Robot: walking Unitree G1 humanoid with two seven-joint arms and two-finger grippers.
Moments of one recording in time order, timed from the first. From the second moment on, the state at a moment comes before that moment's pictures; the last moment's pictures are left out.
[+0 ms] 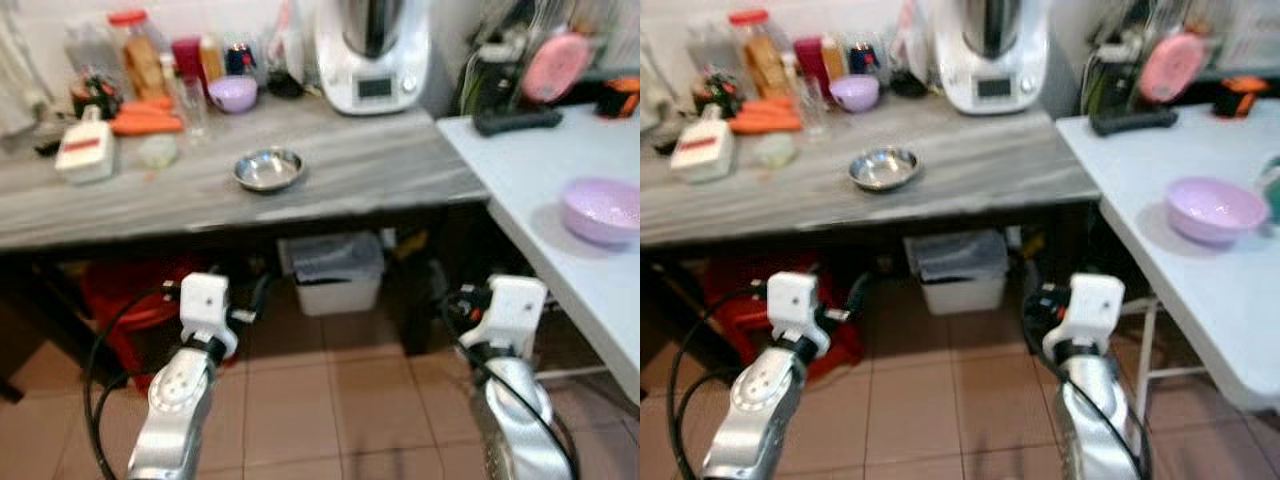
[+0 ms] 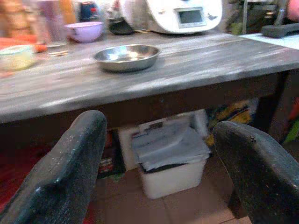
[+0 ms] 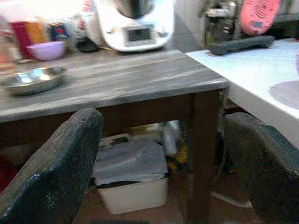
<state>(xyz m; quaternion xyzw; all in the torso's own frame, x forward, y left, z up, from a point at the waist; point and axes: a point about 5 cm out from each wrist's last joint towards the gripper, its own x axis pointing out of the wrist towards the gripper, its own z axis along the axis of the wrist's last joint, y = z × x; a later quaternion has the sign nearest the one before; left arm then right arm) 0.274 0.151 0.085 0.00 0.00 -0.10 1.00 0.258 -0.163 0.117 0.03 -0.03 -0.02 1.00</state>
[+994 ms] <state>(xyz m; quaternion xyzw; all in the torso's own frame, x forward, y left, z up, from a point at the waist) 0.275 0.142 0.087 0.00 -0.01 -0.13 0.99 0.258 -0.157 0.110 0.00 -0.01 0.01 1.00</state>
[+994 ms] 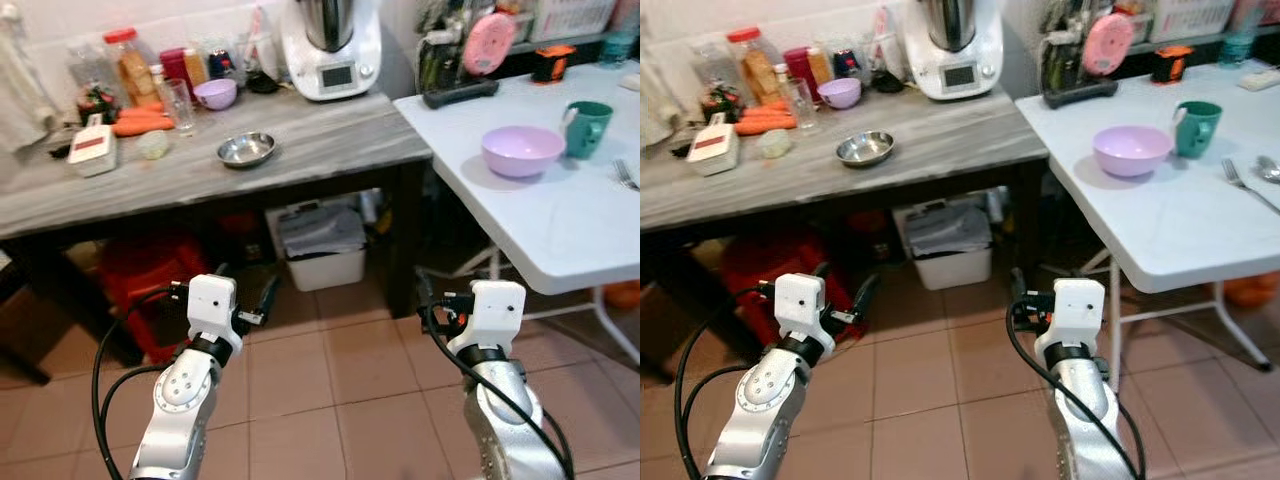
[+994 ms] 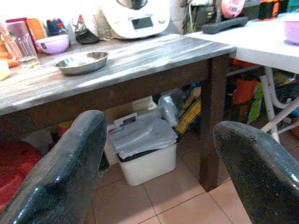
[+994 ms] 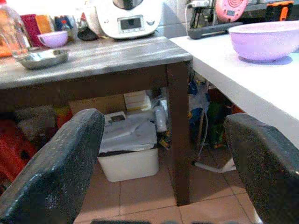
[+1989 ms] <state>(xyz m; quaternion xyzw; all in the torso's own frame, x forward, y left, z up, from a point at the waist) 0.281 0.130 0.091 0.00 -0.02 -0.16 0.99 0.255 -0.161 0.114 0.02 -0.02 -0.01 1.00</state>
